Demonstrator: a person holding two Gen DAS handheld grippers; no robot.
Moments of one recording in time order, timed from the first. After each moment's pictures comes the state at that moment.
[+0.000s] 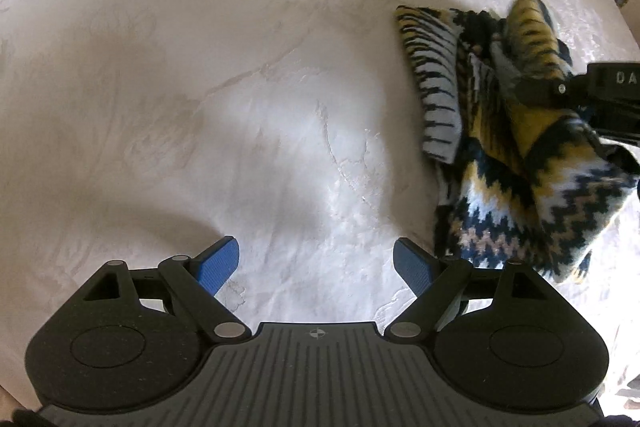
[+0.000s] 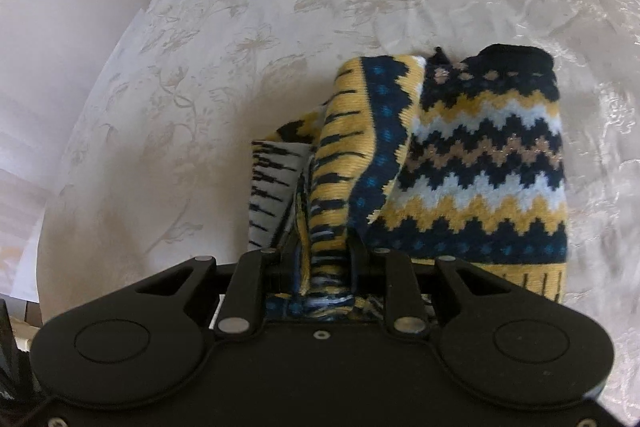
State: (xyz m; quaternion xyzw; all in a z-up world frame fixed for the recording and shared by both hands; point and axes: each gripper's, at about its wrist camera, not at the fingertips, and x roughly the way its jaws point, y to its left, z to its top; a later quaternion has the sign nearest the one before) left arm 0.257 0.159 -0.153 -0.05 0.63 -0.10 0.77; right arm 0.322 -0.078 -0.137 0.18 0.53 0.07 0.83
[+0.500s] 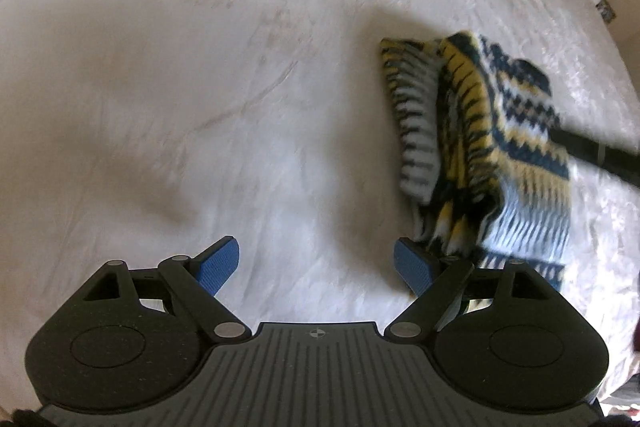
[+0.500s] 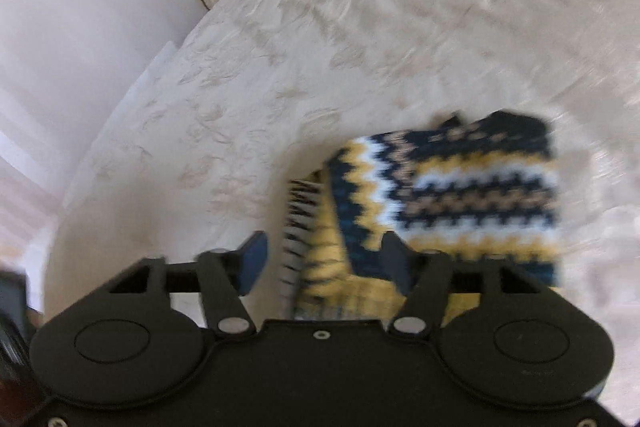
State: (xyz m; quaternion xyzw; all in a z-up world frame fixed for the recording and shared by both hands) left arm 0.279 0.158 -0.140 -0.08 0.61 -0.12 0.78; right arm 0.284 -0.074 -0.102 0.12 0.45 0.07 0.88
